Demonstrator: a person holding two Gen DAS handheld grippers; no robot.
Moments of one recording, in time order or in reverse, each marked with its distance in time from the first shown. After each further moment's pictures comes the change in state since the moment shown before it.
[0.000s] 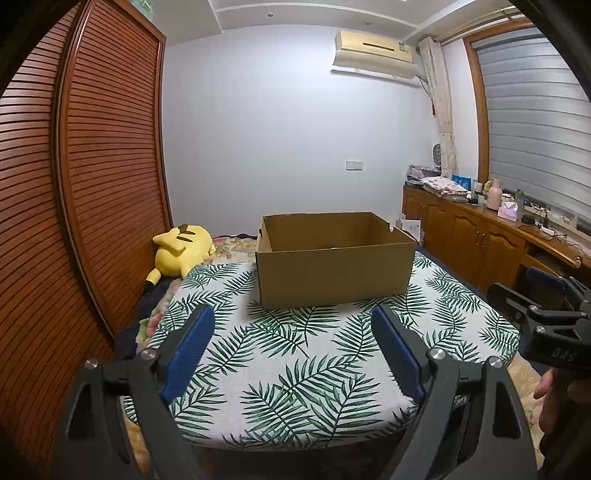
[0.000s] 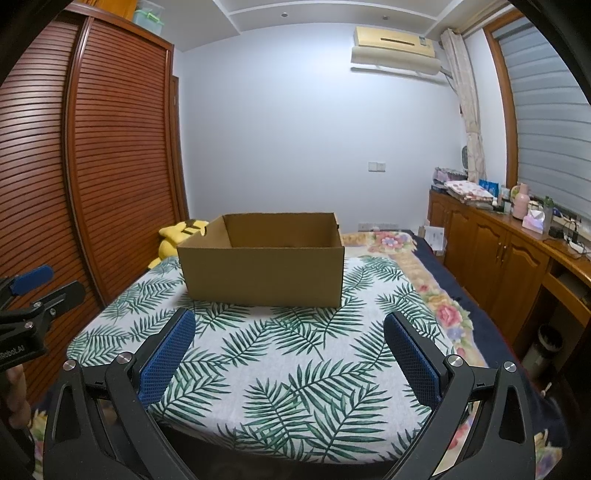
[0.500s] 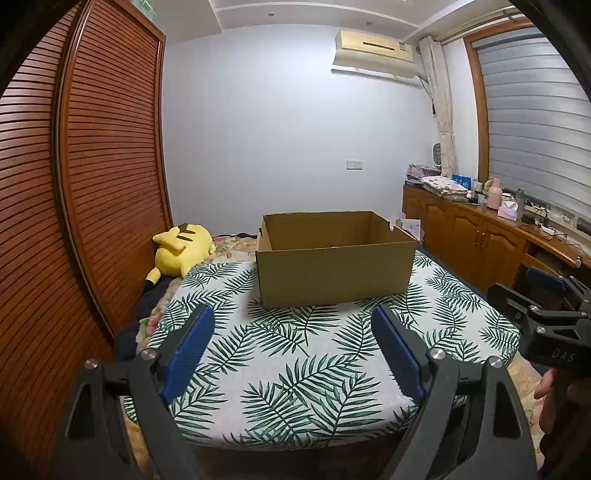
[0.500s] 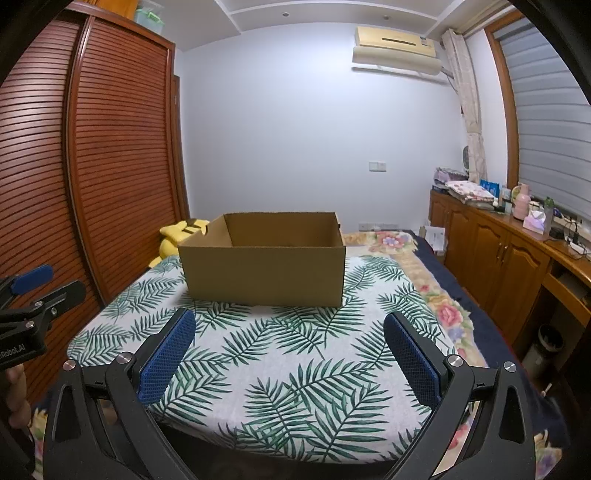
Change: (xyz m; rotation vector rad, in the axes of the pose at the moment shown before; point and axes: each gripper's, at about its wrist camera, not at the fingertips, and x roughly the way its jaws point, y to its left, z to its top) left arm 0.000 -0.001 0.000 -0.002 0.004 -0.002; right arm -0.001 0.000 -0.001 -0.002 0.002 0.003
